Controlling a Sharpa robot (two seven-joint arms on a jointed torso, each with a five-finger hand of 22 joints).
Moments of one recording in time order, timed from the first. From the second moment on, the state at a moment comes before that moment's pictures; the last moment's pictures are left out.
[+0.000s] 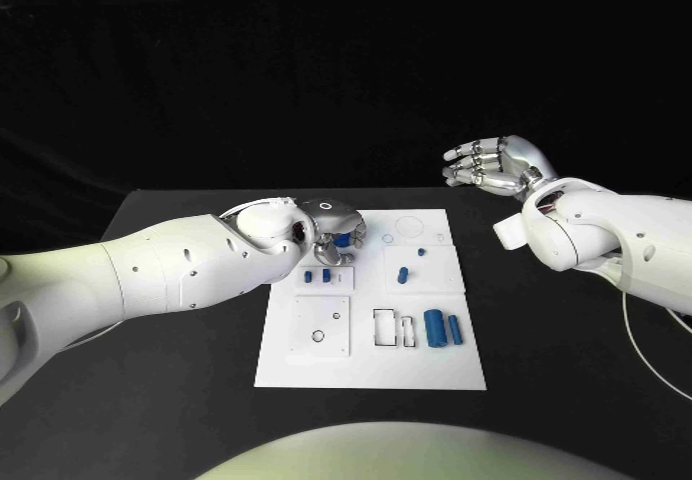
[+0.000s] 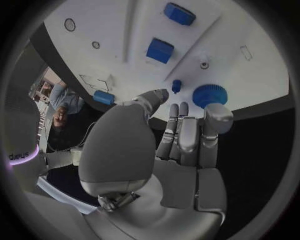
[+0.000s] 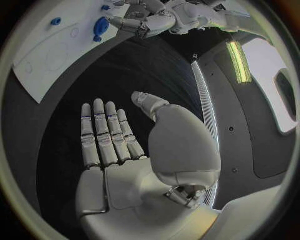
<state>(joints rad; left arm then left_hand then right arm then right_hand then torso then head) 1.25 -0.49 -0.21 1.21 -1.65 -0.18 0.04 1.40 -0.25 0.49 0.11 0.35 0.88 0.13 0.30 0.47 0.91 0.09 0.38 0.23 1.40 0.01 1.36 1.11 0.12 1.33 0.11 1.14 1.04 1.29 -0.90 -0.16 1.42 -0.46 -0.46 0.30 1.21 -0.18 0.51 0.03 0.30 0.76 0.20 0.22 0.45 0.89 0.20 0.37 0.13 0.91 0.16 0.25 0.36 0.17 0.76 0.28 0.08 0.36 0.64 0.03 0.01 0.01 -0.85</state>
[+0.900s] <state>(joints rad) 1.24 -0.46 -0.21 1.17 -1.67 -0.14 0.04 1.41 -0.25 0.53 0.10 0.34 0.91 0.13 0.28 0.46 0.97 0.08 0.36 0.21 1.42 0.01 1.38 1.12 0.11 1.37 0.10 1.22 1.13 1.29 -0.89 -0.16 1.42 -0.46 -0.46 0.30 1.21 -0.18 0.51 0.03 0.30 0.76 0.20 0.22 0.45 0.89 0.20 0.37 0.13 0.91 0.16 0.25 0.36 0.17 0.76 0.28 0.08 0.36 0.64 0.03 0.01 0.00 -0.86</state>
